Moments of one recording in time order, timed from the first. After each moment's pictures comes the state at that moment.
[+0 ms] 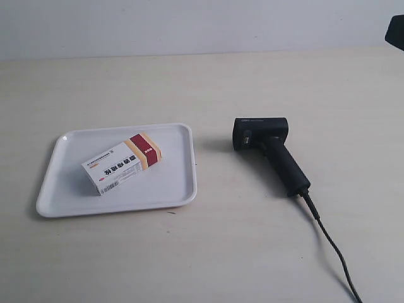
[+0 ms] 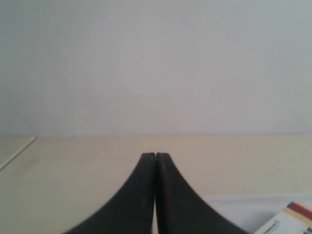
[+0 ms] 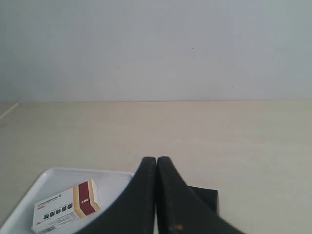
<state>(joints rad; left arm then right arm) -0.01 0.01 0.00 0.16 0.08 -0.13 0.61 0.71 -0.57 -0.17 0.25 0.45</state>
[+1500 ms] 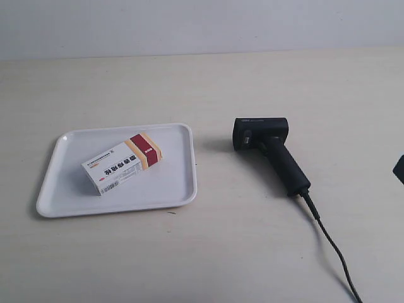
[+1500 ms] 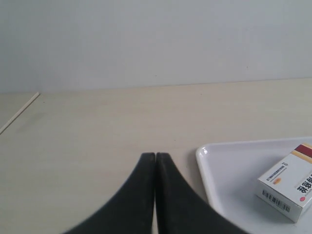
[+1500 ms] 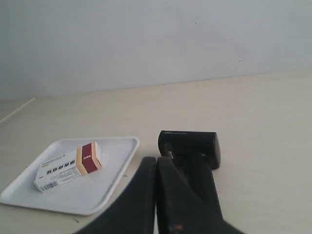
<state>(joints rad) -0.01 0.01 0.00 0.09 0.24 0.00 0.61 0.23 -0.02 0.11 0.04 0.20</state>
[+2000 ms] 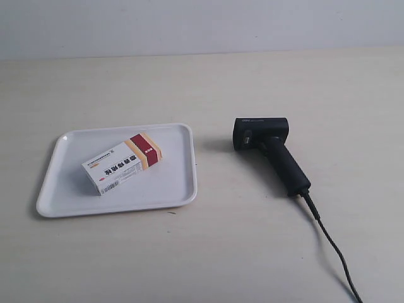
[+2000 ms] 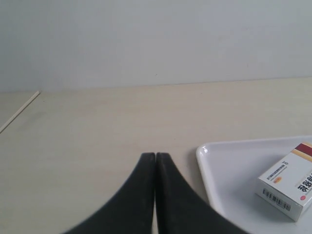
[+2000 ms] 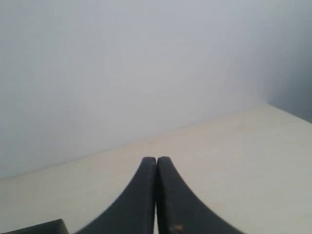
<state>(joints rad) -0.01 0.01 0.00 0.09 0.25 0.00 0.01 0.02 0.00 0.12 0.08 0.13</state>
